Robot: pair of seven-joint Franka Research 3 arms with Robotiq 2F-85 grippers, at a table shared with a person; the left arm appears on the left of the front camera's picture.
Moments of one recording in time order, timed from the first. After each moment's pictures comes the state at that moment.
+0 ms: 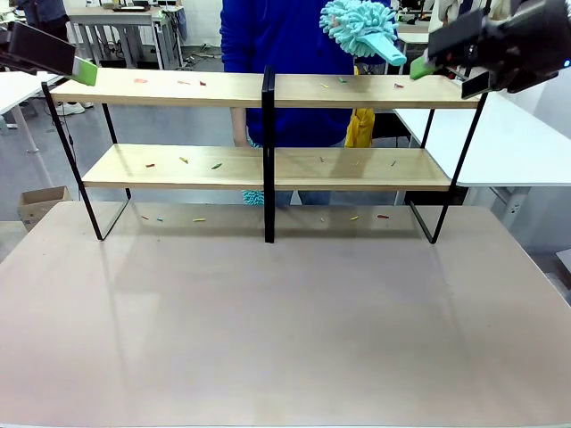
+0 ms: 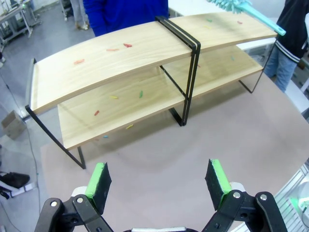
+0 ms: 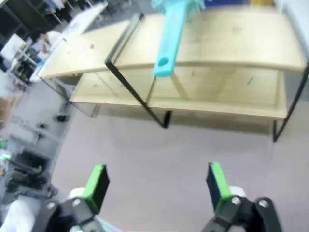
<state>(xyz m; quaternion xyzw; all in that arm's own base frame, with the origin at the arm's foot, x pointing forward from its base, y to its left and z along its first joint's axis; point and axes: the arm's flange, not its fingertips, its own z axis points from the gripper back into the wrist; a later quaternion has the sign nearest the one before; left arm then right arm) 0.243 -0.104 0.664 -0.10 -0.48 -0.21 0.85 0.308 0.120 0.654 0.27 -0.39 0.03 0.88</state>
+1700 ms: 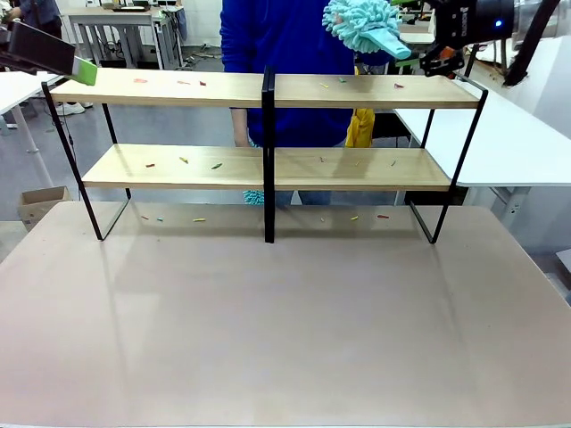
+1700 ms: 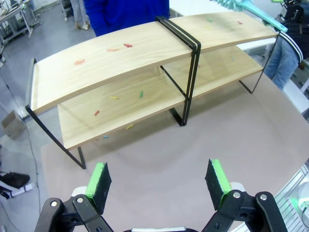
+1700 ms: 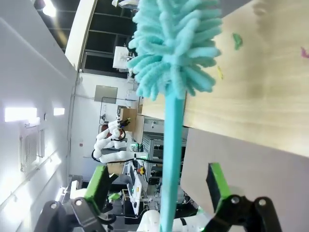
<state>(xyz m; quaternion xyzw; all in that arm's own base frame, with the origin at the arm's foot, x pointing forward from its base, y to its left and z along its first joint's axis) 0.243 -0.104 0.664 -0.10 -0.48 -0.21 0.85 0.518 0.085 0.626 0.58 -0.20 -0.06 0.79</state>
